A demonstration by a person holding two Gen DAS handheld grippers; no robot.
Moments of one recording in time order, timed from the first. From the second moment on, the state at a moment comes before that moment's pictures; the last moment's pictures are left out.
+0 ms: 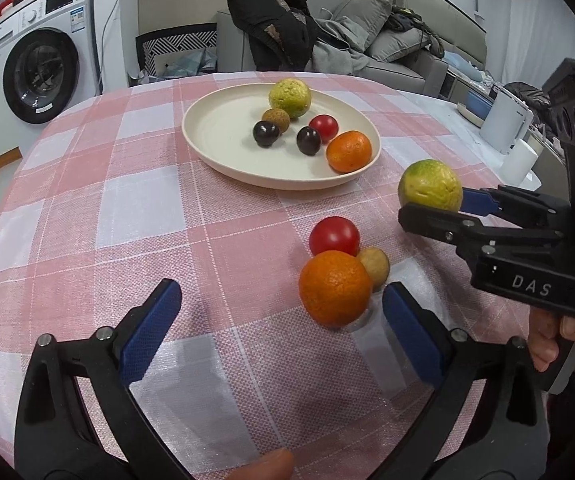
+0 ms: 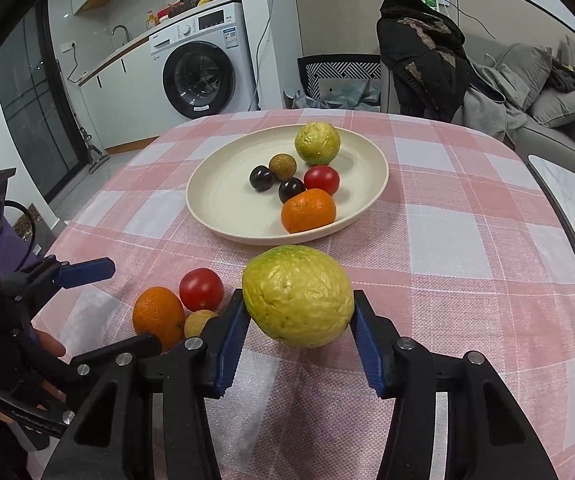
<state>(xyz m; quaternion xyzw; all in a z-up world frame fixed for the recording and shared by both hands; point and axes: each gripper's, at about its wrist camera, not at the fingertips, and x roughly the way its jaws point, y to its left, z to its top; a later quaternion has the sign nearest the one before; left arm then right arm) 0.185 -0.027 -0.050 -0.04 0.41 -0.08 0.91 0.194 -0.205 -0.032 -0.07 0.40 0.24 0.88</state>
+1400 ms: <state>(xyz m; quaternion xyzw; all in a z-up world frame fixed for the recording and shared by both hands) 0.179 -0.021 -0.017 -0.04 0.35 -0.12 0.93 0.191 -0.211 -0.010 -0.05 0.36 0.25 0.90</state>
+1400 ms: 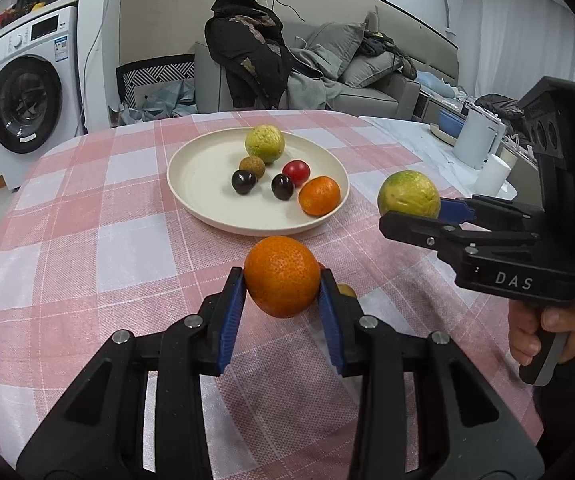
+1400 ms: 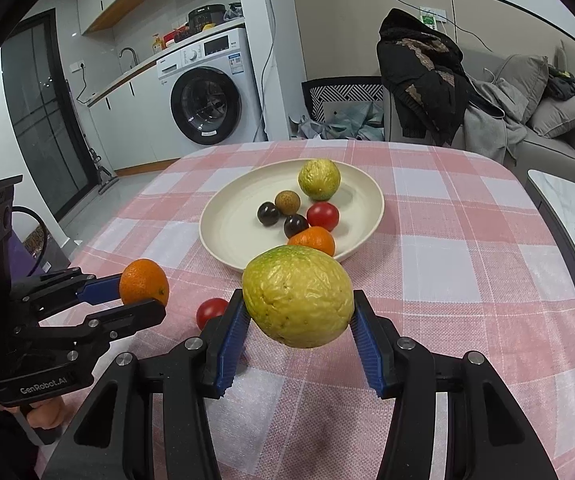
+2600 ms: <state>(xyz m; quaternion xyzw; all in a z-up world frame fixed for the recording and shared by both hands) 0.274 0.018 -0.028 -0.05 0.37 -0.07 0.92 0.240 -0.148 -0.015 -0.08 0.37 0.30 0.87</state>
